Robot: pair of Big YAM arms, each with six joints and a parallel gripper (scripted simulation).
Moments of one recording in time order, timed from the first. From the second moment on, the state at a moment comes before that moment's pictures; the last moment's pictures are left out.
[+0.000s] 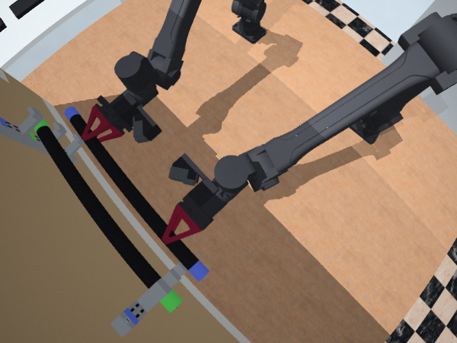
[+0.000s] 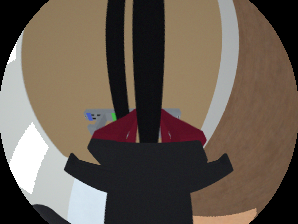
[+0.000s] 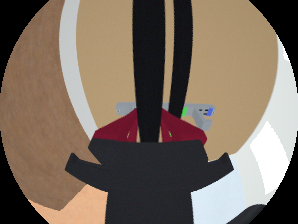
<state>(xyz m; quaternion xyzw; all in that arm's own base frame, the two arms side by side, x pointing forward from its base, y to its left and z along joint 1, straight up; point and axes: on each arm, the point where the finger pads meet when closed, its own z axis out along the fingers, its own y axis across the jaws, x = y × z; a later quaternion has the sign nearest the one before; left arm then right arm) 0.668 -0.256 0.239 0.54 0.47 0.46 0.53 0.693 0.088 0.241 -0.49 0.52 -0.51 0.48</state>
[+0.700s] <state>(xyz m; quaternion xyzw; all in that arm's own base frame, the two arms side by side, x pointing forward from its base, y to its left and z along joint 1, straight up) 0.640 -0.247 0.227 0.54 0.47 0.45 0.52 0.665 0.095 0.228 -0.50 0.52 -0.50 0.48</state>
